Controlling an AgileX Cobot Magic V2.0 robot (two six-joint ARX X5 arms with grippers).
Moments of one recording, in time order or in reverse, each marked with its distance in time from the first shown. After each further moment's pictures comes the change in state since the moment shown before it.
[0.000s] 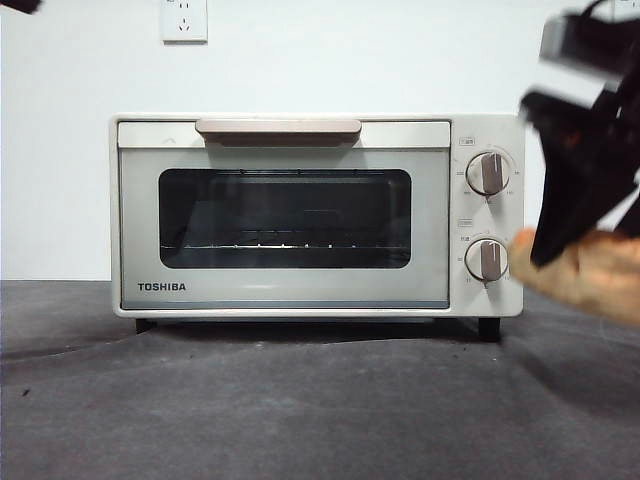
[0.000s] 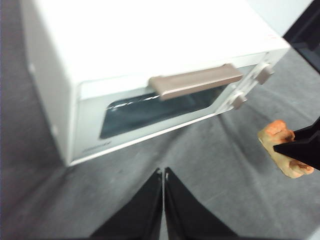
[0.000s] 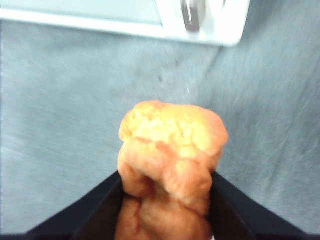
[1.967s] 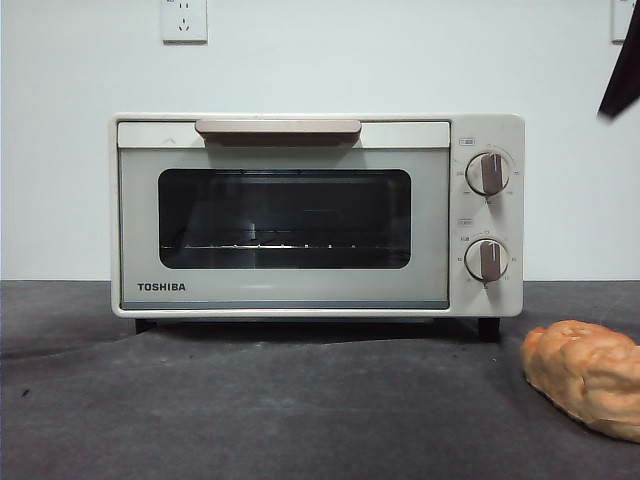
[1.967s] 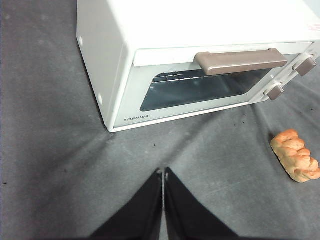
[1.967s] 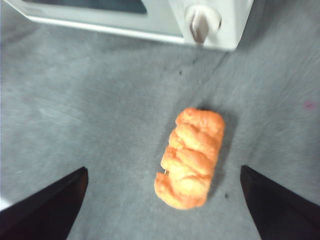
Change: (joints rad) left arm 0.168 -0.081 0.000 -0.181 0.000 0.065; right arm -0.295 -0.189 0.142 -0.369 -0.362 -0.239
